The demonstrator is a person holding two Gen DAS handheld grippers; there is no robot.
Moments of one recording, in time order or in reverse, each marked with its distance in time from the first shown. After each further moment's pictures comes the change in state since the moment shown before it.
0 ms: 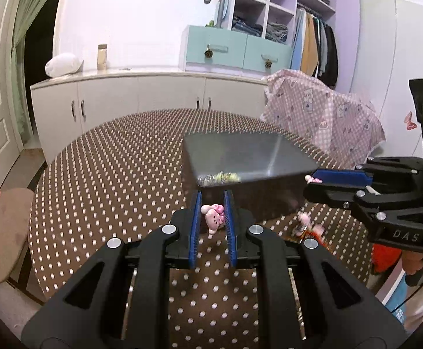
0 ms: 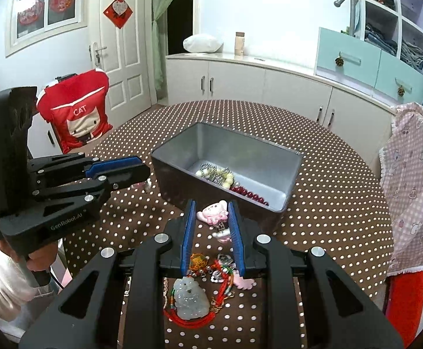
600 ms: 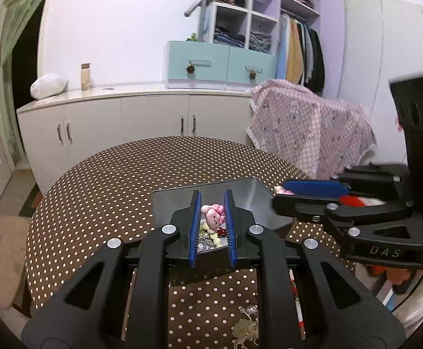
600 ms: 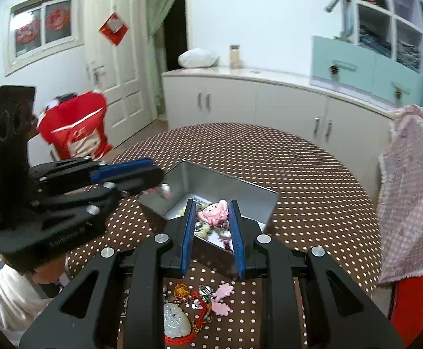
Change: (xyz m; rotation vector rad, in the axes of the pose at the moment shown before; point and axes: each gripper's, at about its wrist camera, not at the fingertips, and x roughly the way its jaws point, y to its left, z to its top) left arm 0.014 -0.032 0.042 0.091 -0.026 -0.030; right arm 0.002 -0.024 0.039 0.028 -0.022 0.036
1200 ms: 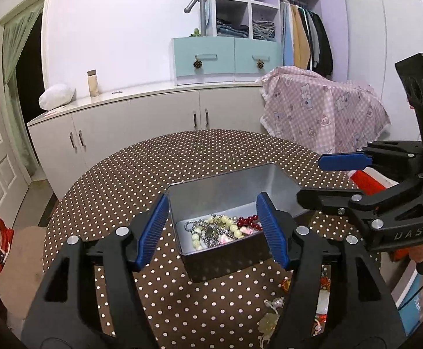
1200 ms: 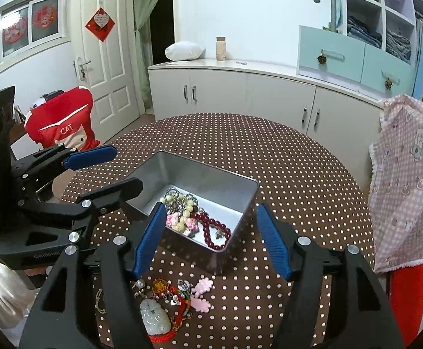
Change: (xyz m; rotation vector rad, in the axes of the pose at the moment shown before) left arm 0.003 0.004 -0.006 0.051 0.027 0.077; right arm -0.002 -0.016 -0.012 0.046 0.021 -0.068
